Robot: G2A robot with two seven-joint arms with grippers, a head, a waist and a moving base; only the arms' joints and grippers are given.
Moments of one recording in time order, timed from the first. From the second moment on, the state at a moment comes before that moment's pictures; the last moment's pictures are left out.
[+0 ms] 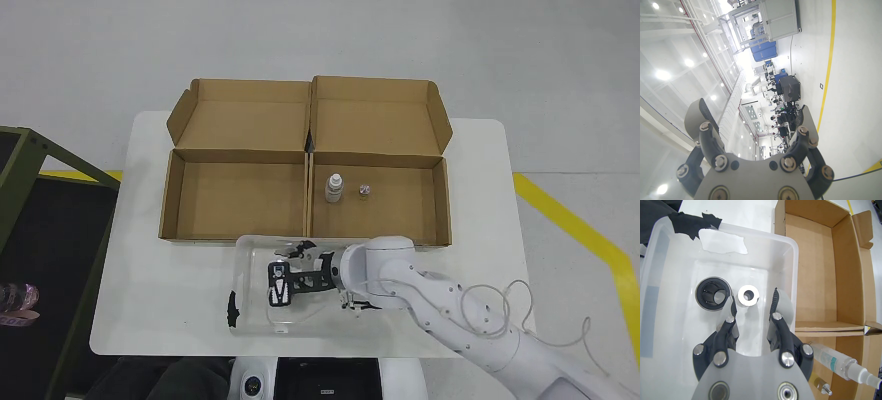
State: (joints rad) left arm -0.33 -0.16 -0.45 -1.44 1.96 -0.37 0.19; right arm -0.87 -1.20 0.61 -1.77 -1.35 -0.67 0.62
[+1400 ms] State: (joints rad) left arm -0.33 -0.16 -0.45 -1.44 1.96 -0.37 0.19; right arm -0.80 -1.30 0.51 -1.60 -1.35 -0.68 0.67
